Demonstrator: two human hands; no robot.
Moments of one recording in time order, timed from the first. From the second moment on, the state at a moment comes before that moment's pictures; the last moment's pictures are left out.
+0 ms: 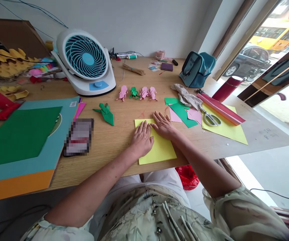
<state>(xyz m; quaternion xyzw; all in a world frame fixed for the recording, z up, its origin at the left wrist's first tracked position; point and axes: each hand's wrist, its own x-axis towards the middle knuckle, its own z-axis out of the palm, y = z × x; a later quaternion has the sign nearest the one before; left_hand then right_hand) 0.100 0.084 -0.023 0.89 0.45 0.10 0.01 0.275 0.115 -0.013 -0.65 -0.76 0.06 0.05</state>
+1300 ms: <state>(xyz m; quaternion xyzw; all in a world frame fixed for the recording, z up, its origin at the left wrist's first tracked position) 0.100 0.083 -0.017 0.89 0.45 0.08 0.00 0.294 -0.085 0.012 -0.48 -0.87 0.10 0.07</state>
